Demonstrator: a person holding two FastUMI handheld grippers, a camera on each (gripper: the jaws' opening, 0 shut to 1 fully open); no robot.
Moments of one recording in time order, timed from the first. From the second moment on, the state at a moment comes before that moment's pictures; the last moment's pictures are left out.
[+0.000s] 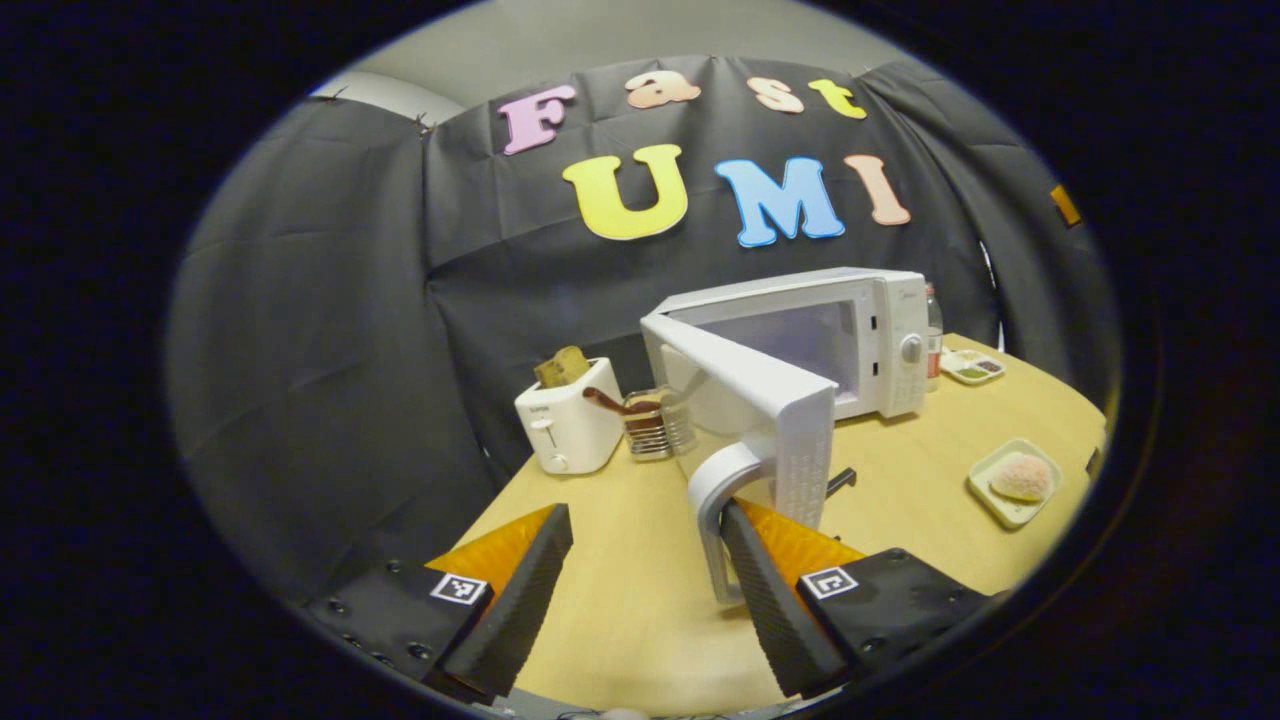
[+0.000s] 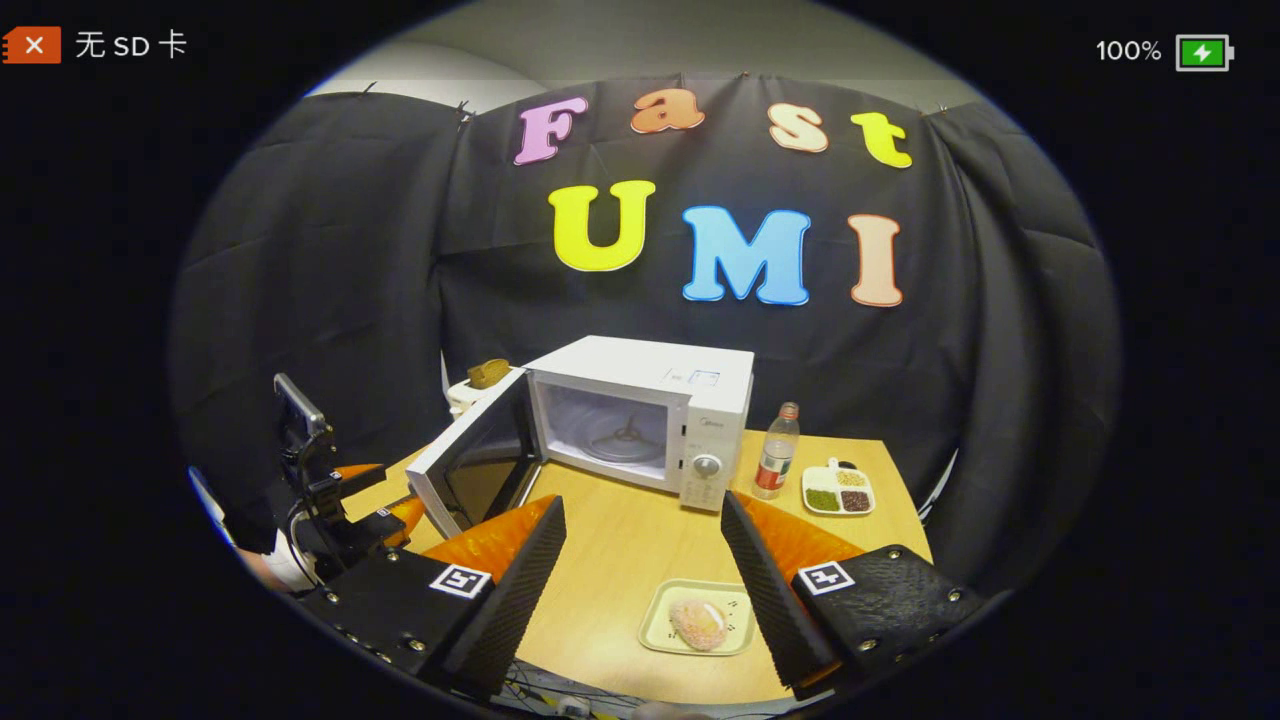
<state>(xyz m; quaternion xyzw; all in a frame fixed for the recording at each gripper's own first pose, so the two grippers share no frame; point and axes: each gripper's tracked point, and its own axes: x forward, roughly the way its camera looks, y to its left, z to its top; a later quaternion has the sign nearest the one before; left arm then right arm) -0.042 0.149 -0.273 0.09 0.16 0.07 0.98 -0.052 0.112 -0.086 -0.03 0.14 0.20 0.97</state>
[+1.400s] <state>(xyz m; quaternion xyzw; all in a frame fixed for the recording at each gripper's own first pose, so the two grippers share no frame) -0.043 0.083 -0.074 0.01 0.05 0.03 1.00 0.023 0.059 -0.381 -0.06 0.35 0.21 0.91</state>
